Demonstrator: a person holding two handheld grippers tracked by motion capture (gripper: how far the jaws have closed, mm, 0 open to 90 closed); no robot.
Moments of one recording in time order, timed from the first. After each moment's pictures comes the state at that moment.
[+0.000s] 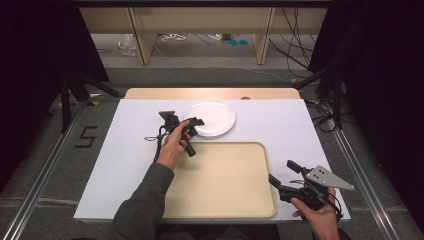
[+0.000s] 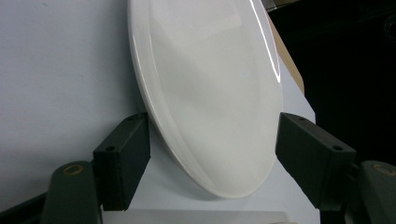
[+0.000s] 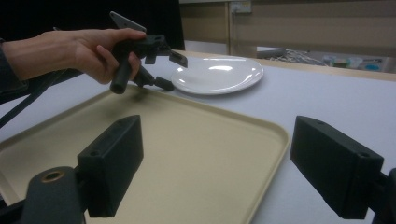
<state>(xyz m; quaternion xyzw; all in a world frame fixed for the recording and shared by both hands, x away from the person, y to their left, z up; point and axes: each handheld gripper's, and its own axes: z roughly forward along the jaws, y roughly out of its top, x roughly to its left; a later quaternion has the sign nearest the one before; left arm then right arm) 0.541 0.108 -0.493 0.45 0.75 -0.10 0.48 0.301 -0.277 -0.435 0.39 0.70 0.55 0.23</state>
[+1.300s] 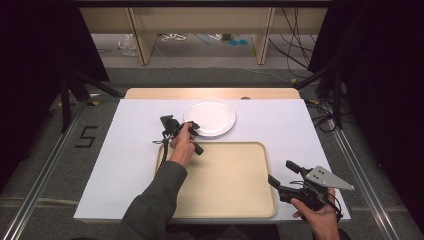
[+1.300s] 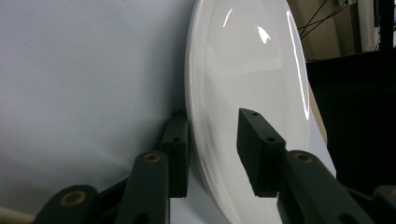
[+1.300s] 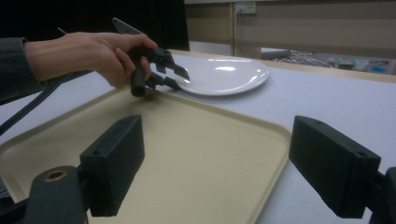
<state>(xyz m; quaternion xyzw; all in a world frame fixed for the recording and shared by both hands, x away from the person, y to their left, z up) 0.535 0.094 -0.499 0.34 0.82 -0.05 0.45 0.300 -0.277 -0.434 0.39 0.70 0.56 0.23</state>
